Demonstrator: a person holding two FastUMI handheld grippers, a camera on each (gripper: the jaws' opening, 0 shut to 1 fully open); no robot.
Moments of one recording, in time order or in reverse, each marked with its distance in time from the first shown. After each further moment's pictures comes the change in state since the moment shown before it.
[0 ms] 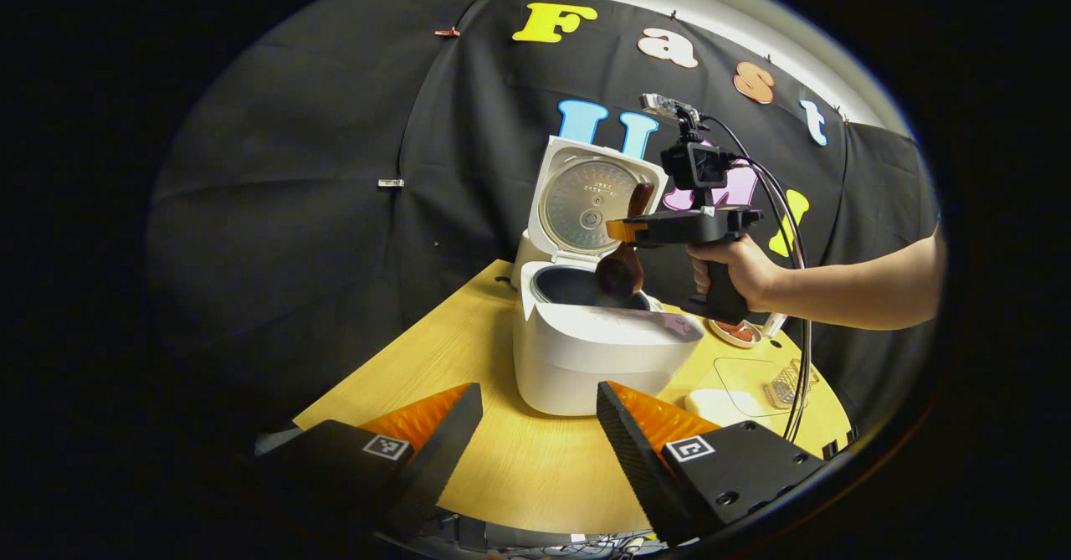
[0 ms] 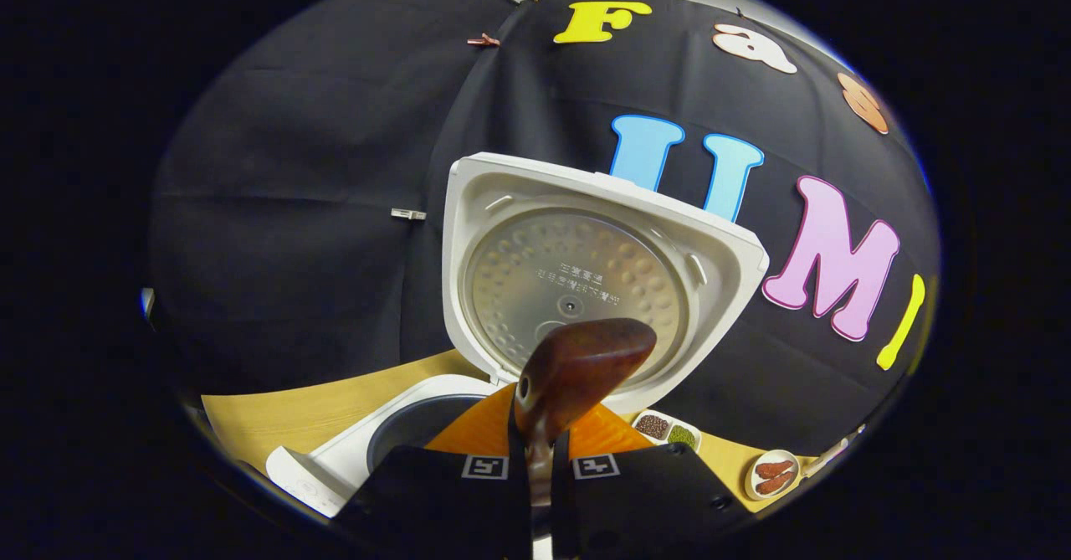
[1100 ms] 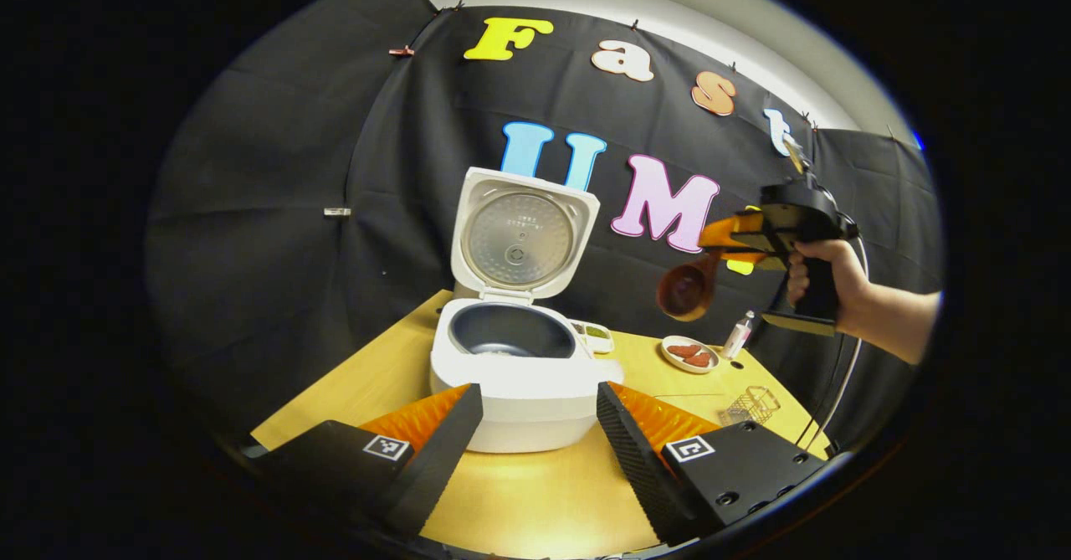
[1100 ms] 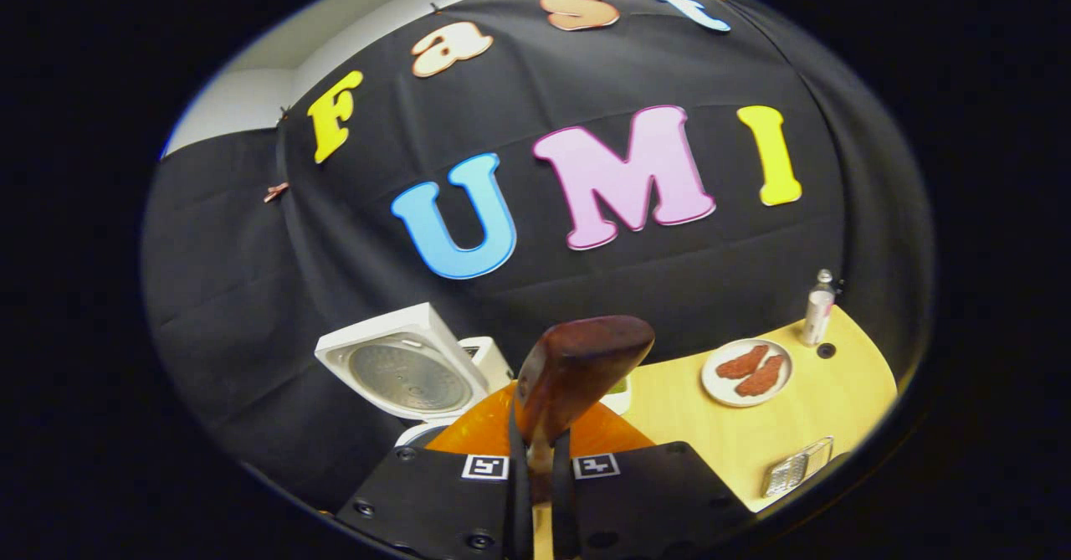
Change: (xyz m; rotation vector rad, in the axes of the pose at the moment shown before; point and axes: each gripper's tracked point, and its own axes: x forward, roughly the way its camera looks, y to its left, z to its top) left arm 0.024 -0.117 0.048 0.014 -0.081 -0.125; right arm -0.204 -0.254 0.002 0.654 -0.060 -0.317
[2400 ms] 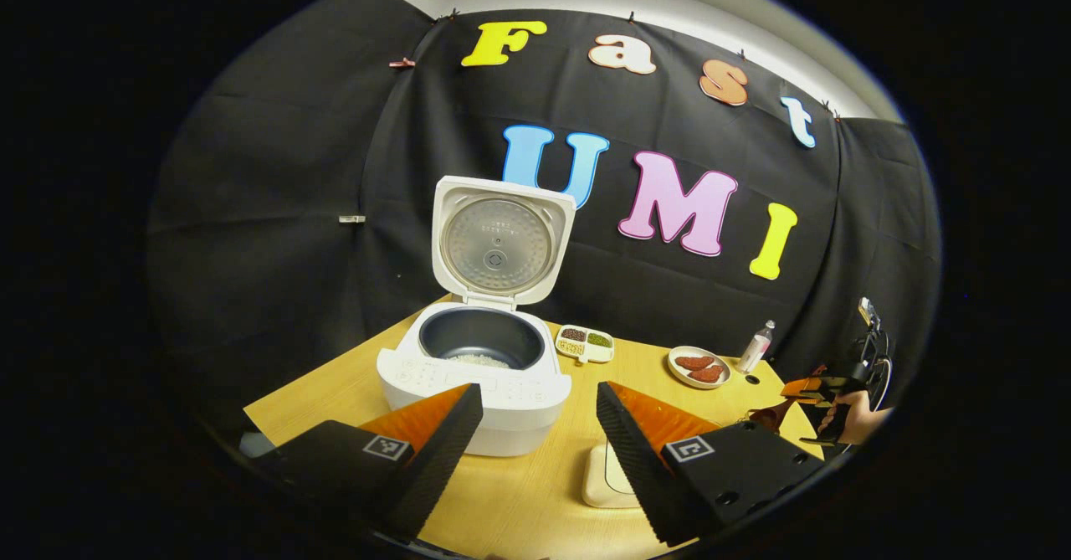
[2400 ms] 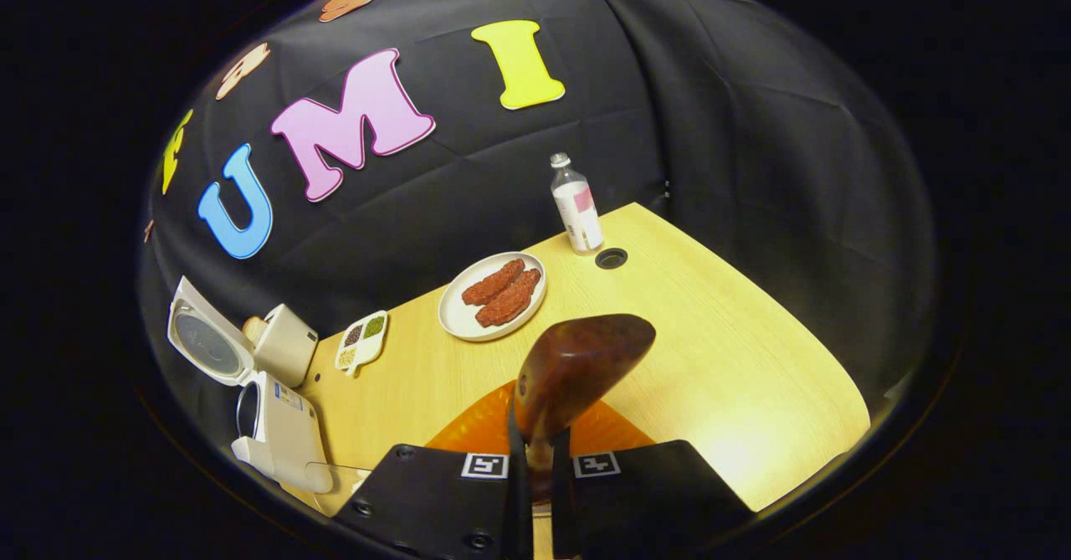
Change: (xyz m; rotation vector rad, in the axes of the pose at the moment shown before) left arm 0.018 -0.076 0.007 0.029 -0.003 0.161; right arm -0.054 -0.342 -0.143 0.191 0.248 -0.428
